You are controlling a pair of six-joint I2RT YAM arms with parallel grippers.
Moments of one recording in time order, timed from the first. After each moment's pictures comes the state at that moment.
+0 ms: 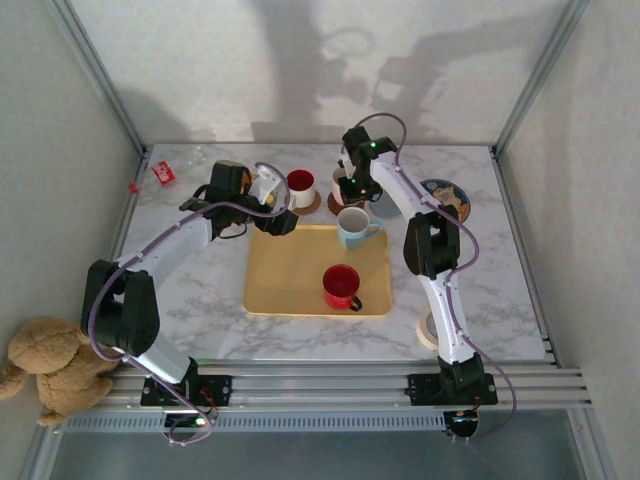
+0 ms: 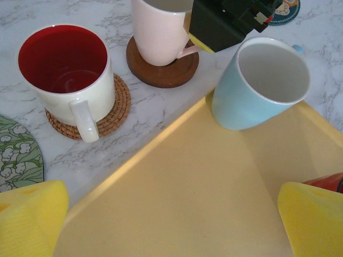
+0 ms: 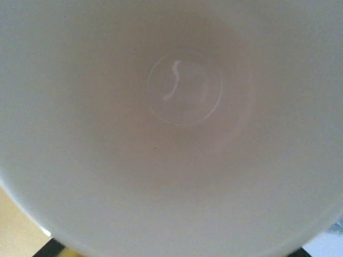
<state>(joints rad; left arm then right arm) -0.28 1.59 1.18 -0.32 0.49 0.18 0.44 2.43 2.35 -1.20 -0.06 0.06</state>
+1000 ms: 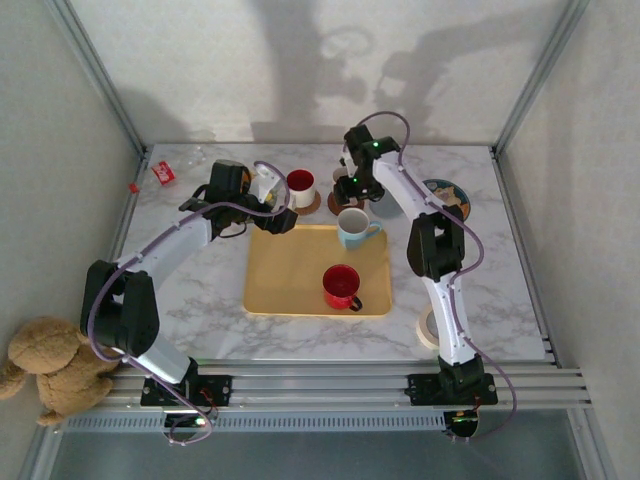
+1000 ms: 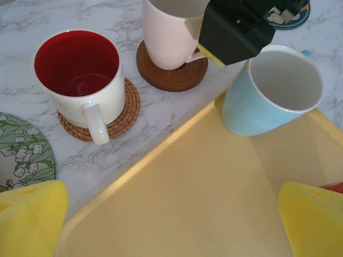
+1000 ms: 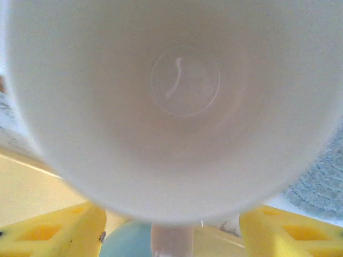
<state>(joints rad) -0.28 1.58 1.17 -0.30 0.46 0.17 0.44 2.37 2.28 -1.17 -0.06 0.09</state>
